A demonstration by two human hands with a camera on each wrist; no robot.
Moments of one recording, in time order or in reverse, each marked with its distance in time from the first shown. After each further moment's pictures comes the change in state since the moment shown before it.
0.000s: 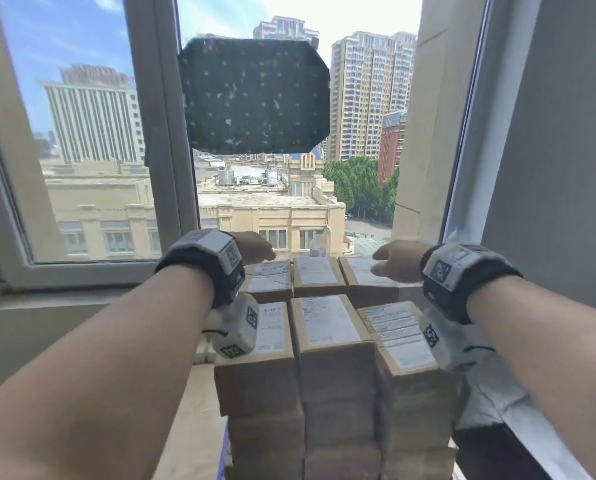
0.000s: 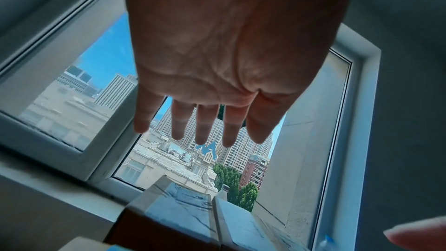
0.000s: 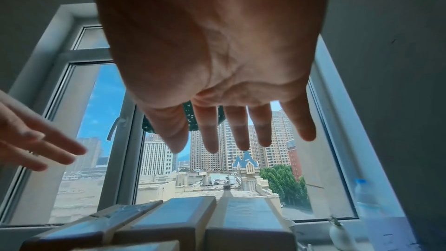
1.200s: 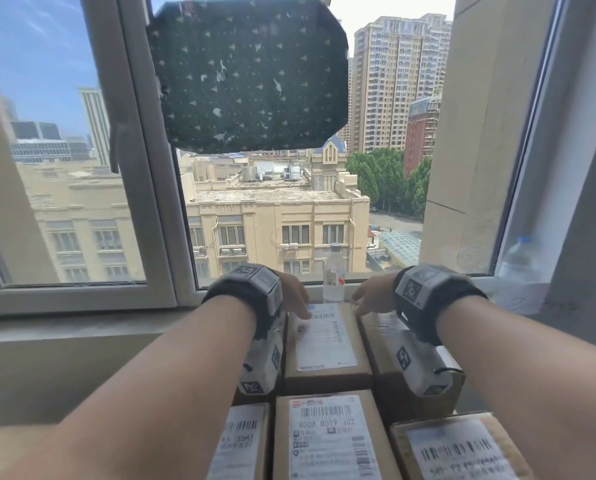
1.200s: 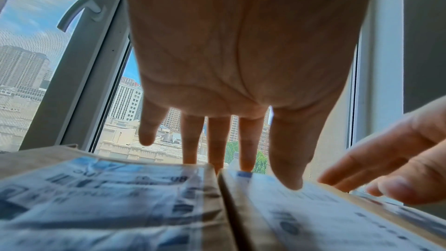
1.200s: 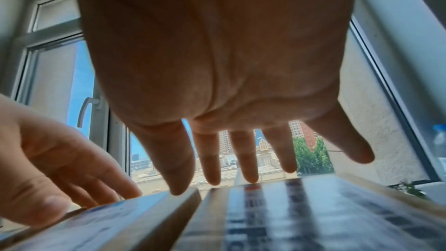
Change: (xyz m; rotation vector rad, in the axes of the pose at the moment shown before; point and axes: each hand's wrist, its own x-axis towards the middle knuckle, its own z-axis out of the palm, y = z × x) left_hand 0.196 0.038 0.035 0.401 -0.272 0.087; right_hand 0.214 -0.021 0.042 -0.180 -0.318 -0.197
